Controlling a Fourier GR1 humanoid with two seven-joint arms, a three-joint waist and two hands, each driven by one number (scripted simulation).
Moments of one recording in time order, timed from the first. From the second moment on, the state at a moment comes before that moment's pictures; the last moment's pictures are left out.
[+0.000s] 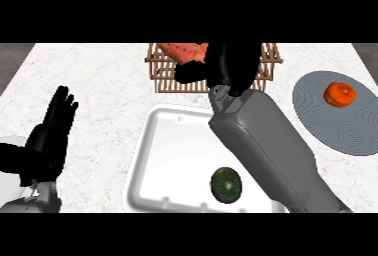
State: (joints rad) left arm -0.06 0.24 -0.03 -1.71 0.07 0.23 0.17; right arm -0.97 -0.01 0.29 -1.33 1.02 -0.20 1.07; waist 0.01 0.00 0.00
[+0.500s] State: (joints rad) left arm -0.07 0.21 -0.02 -1.68 0.05 0.22 0.14; right arm -1.02 0.00 0.17 -1.06 1.01 -0.41 0.91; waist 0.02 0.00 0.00
